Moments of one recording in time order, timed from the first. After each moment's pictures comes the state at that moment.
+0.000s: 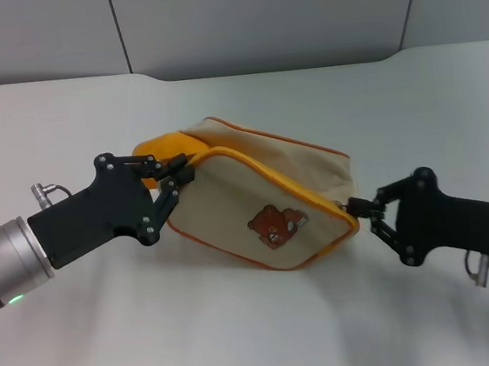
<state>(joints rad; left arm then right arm) -0.56 -2.07 0.43 0.31 1.92 1.53 -0.56 0.47 2.08 -0.71 -0.38 -1.80 -1.43 0.27</state>
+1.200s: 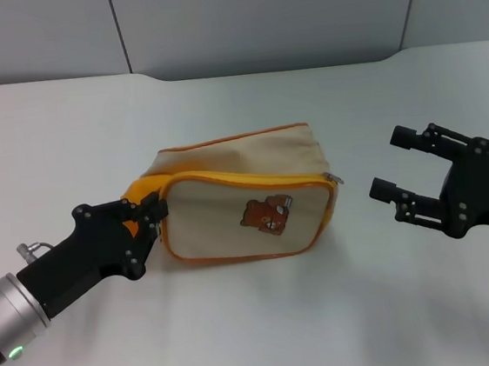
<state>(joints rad) -0.46 -2.07 0.36 0.18 1.88 1.44 -0.60 0.43 2.07 -0.50 -0.36 -1.79 -1.69 0.79</state>
